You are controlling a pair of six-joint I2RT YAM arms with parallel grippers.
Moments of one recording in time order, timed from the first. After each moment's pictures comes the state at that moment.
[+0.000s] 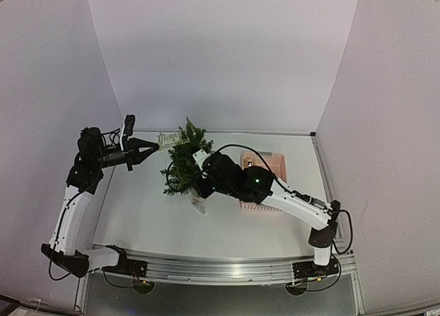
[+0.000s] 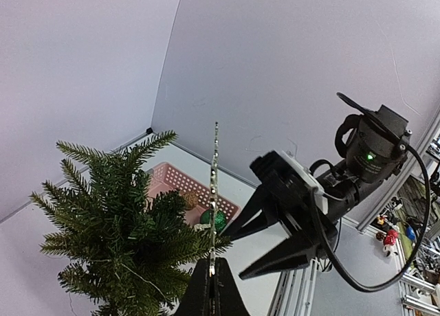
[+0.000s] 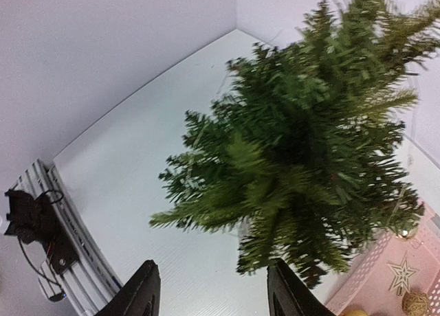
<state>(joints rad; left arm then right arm) -0.29 1.16 1.47 -0.44 0.94 -0.17 1.17 1.96 2.22 -0.87 0.29 0.28</state>
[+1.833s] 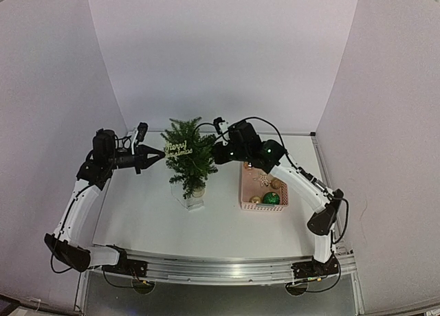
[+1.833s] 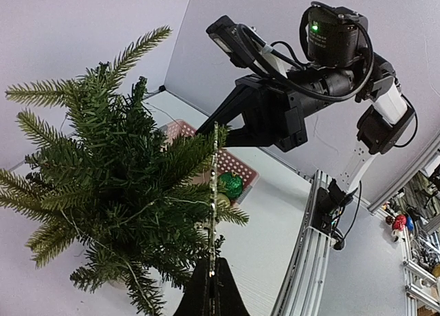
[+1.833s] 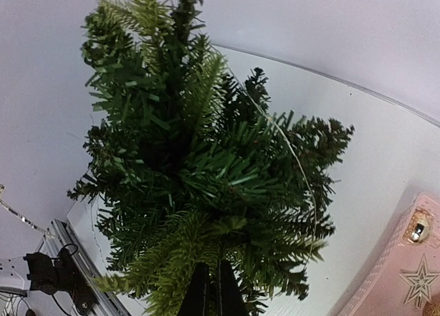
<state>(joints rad) -0.29 1.23 1.38 -0.52 0.91 -0.05 0.86 2.00 2.22 -0.78 -0.04 0.38</state>
